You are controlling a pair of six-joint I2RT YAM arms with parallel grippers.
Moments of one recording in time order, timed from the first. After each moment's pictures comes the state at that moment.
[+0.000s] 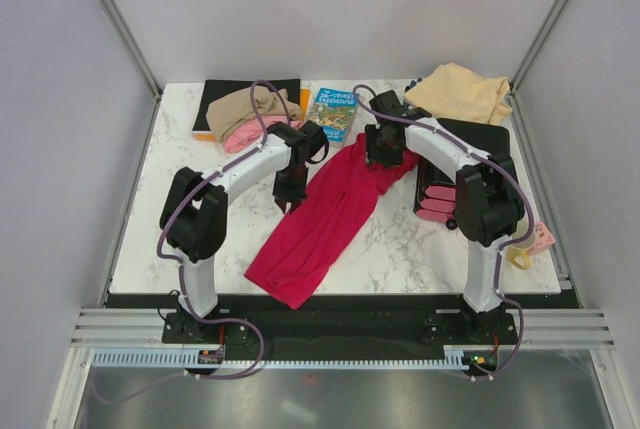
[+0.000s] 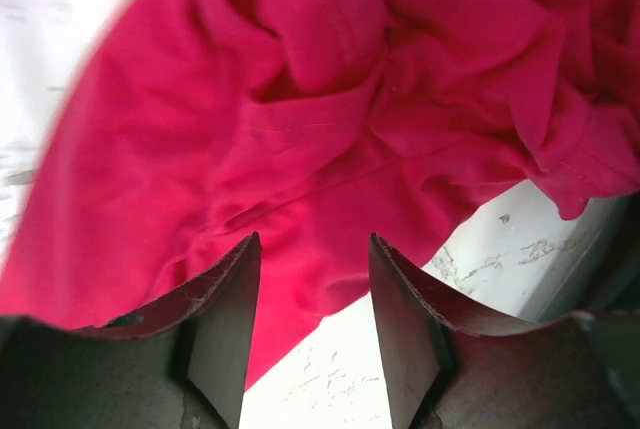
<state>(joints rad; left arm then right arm) -0.62 1.92 1.56 -1.18 -0.15 -0.51 0.41 1.97 1.61 -0.71 0.02 0.40</state>
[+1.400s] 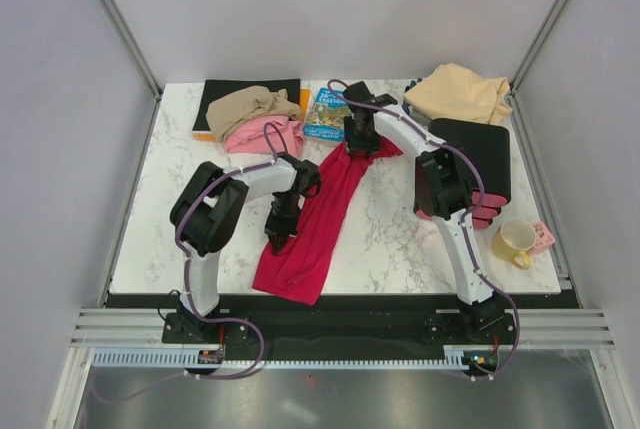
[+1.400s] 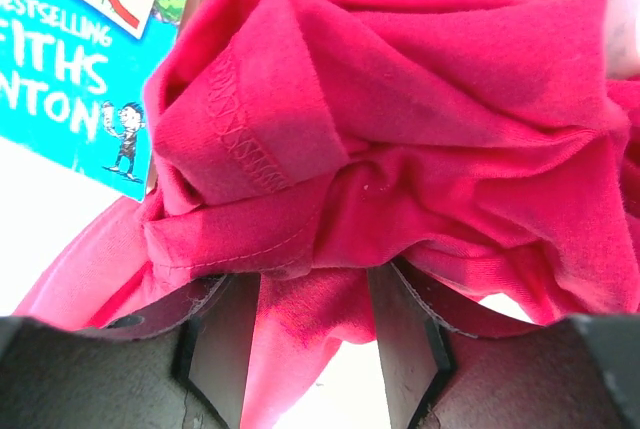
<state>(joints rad) -0.62 2.00 1.29 -1.15 -0.01 -0.42 0.45 2.47 2.19 -0.90 0.11 0.37</state>
